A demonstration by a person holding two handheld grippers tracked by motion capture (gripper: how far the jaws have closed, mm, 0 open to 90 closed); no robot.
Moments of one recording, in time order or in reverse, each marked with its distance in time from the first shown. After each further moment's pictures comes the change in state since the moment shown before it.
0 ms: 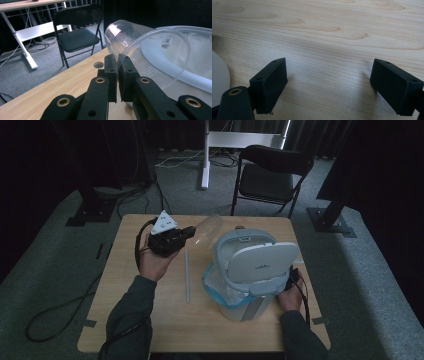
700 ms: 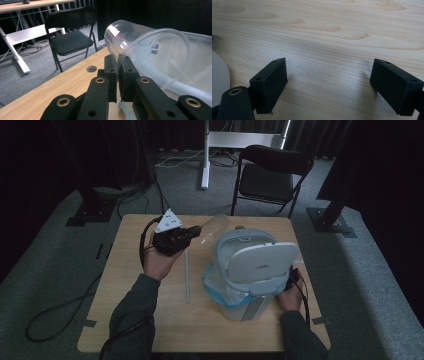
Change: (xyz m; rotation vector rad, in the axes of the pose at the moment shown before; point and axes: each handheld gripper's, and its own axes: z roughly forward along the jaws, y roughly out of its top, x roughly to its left) left arm -0.009 0.010 0.006 -0.016 -0.053 0.008; right arm 0.000 0.000 0.000 0.000 0.000 0.000
